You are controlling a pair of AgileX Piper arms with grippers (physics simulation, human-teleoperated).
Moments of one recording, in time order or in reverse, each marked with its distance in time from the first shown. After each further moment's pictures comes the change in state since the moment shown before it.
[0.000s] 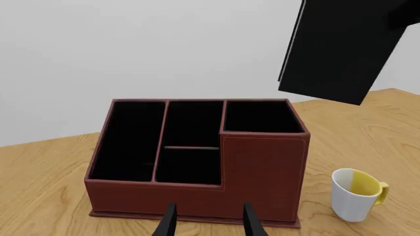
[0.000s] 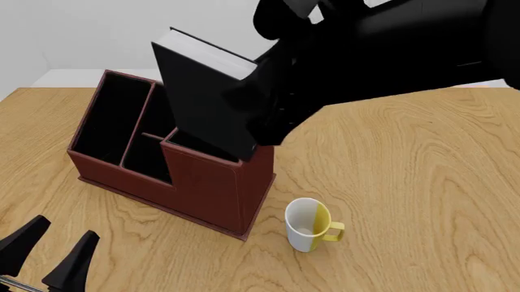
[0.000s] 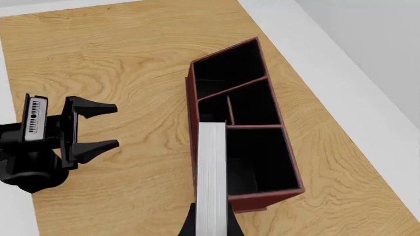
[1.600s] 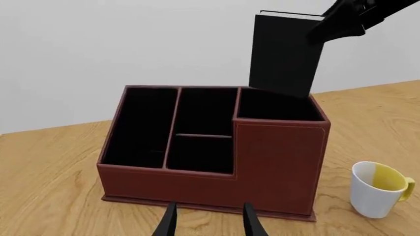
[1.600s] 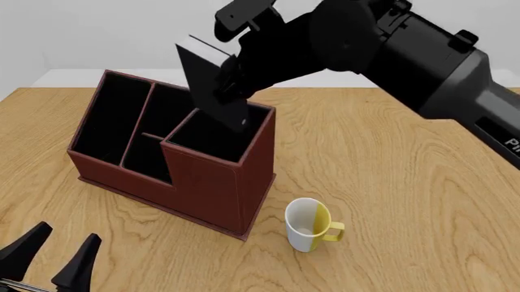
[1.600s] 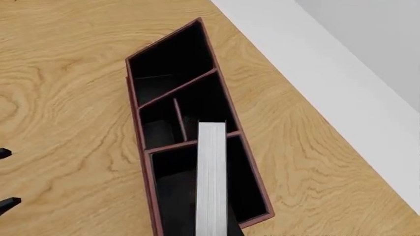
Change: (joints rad) left arm 0.063 0.000 0.066 -0.035 0.008; right arm -0.189 0.351 -0.188 -0.105 -0.006
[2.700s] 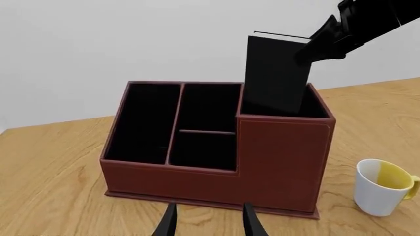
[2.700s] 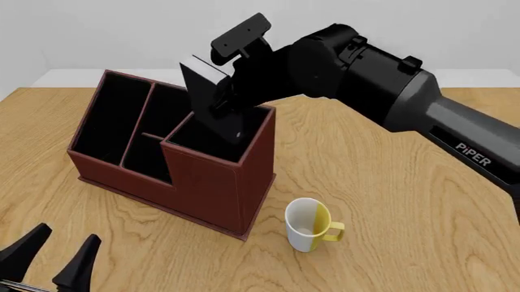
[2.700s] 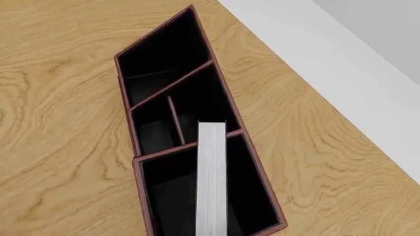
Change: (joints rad) left arm 0.015 0.000 0.002 0.015 0.001; right arm -0.015 0.060 0.085 -0.128 0.053
